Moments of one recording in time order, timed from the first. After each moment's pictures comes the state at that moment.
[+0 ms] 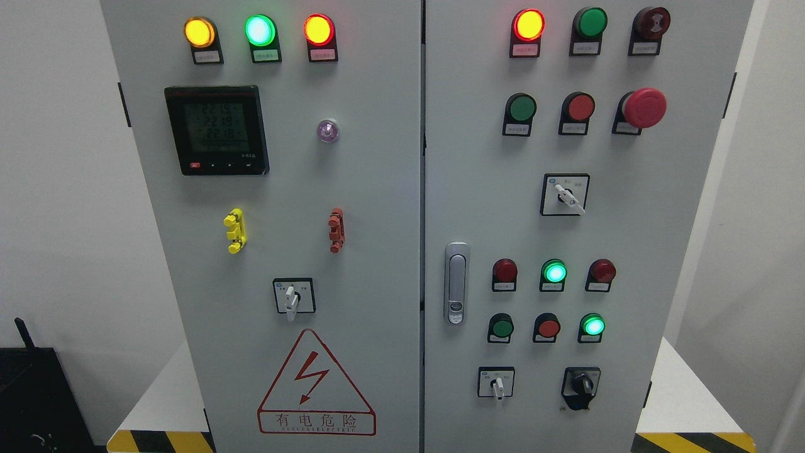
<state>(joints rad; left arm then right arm) 0.00 -0.09 0.00 0.08 0.00 -0.21 0.05 0.09 0.12 0.08 -0.13 0.00 0.02 -0.08</state>
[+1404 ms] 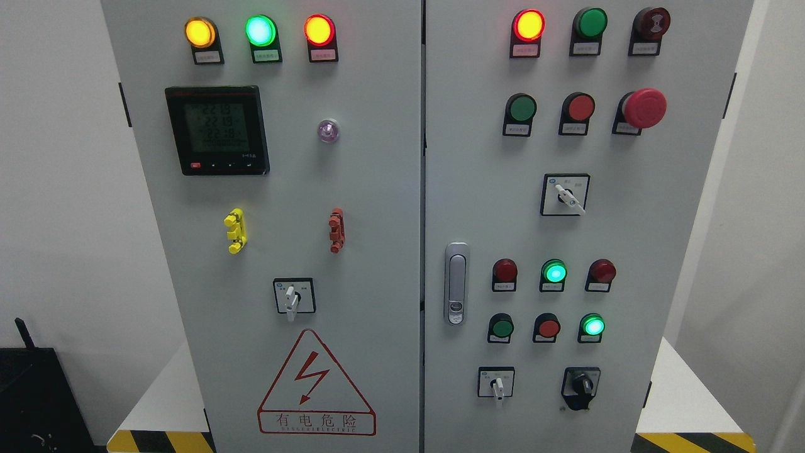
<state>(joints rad) 0.38 0.00 -0.01 -0.73 0.00 -0.21 0.05 0.09 0.12 0.08 -0.13 0.00 0.02 -0.08</state>
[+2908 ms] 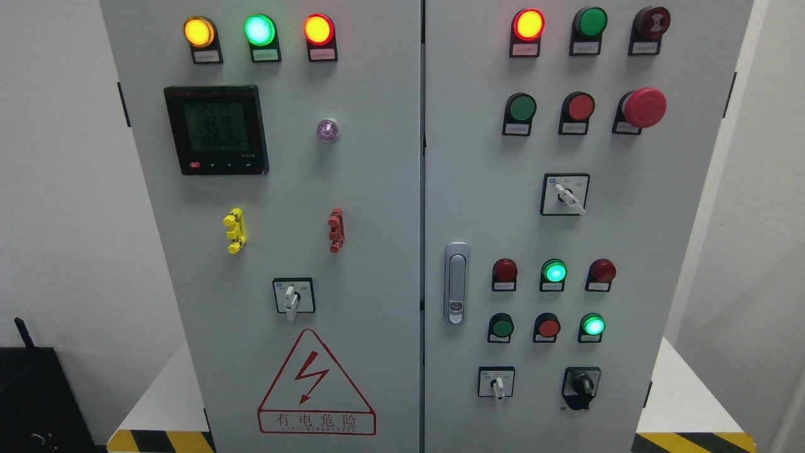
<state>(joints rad) 0.22 0.08 0.00 -1.95 0.00 -0.03 0.06 0.09 0.12 0.08 -0.13 0.00 0.02 -0.08</state>
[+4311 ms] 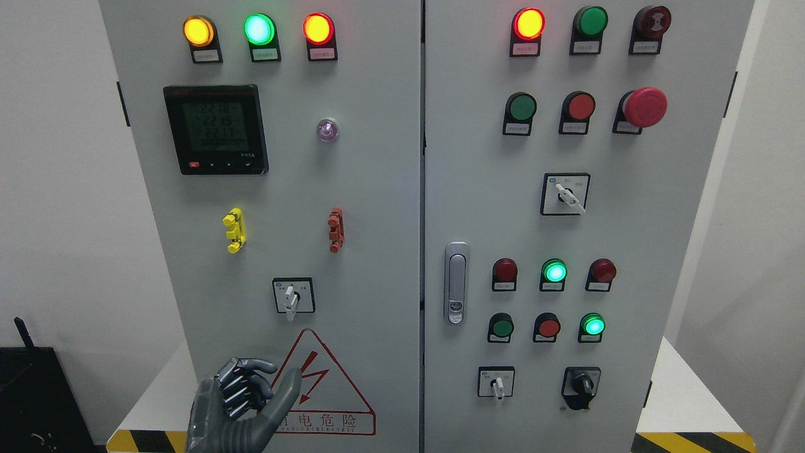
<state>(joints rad) -0.15 -0.04 -0.06 -2.07 -0.05 0.43 0.24 0.09 0.12 0.08 -0.13 0.00 0.02 -0.08</state>
